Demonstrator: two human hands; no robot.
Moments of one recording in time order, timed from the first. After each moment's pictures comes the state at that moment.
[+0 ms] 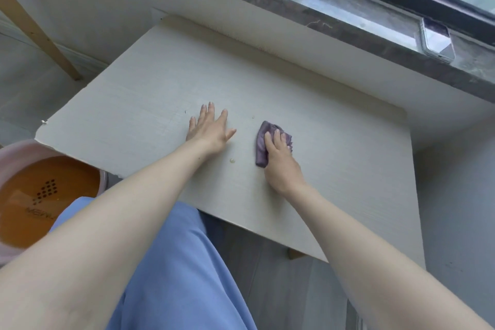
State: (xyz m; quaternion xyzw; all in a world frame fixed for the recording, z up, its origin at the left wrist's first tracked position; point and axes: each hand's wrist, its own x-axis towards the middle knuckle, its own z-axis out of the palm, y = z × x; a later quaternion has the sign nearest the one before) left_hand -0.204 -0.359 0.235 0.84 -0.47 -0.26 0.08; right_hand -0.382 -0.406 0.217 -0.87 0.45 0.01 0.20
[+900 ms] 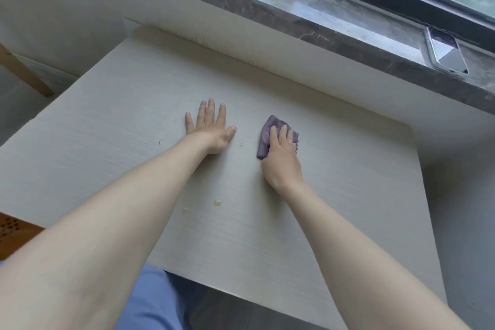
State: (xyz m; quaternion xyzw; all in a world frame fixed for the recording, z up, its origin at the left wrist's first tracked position) left_hand -0.178 -0.460 0.207 0.84 -0.48 -0.25 0.02; right_hand -0.346 -0.487 0.213 -0.83 0.52 0.00 0.18
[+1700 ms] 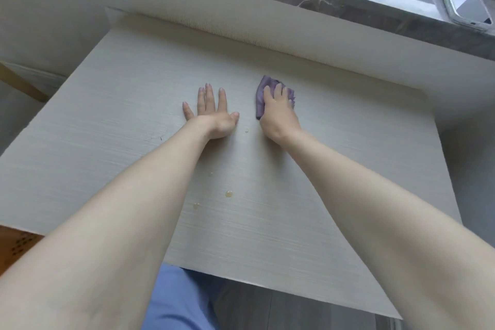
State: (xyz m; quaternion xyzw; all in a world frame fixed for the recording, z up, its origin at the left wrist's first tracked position) left_hand -0.175 -0.463 0.216 0.83 -0.49 -0.27 0.00; right_hand -0.302 -0.544 0.204 -0.85 0.50 -0.03 0.14
